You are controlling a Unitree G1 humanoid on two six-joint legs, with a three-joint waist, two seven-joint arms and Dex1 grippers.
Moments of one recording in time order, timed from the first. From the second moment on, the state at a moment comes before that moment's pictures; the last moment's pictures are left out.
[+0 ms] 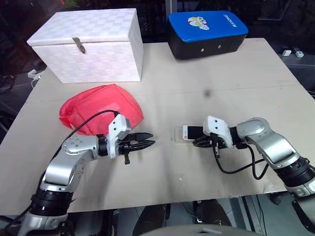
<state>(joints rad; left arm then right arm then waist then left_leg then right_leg) -0.14 0.72 0.04 -0.21 -0.48 0.41 -1.13 -0.51 -0.67 0.38 -0.21 0.22 0.62 1.14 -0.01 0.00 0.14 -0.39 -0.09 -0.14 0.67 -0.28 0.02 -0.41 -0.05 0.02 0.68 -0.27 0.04</state>
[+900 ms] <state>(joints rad) -0.07 0.70 0.03 -0.18 -0.47 0.32 -1.13 -0.64 -0.56 0.45 -0.03 0.09 0.55 1.06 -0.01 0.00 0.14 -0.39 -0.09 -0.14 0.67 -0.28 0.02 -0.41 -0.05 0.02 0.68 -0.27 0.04</state>
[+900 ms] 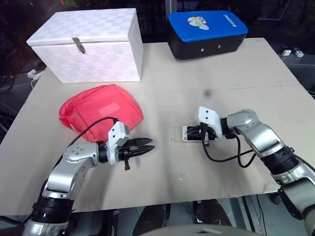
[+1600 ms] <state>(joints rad) -0.07 0.69 0.03 -0.15 -0.46 0.29 -1.13 -0.68 -0.49 0.22 -0.05 0.24 0.62 1.01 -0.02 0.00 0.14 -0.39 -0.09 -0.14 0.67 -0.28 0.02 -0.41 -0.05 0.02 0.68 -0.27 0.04</state>
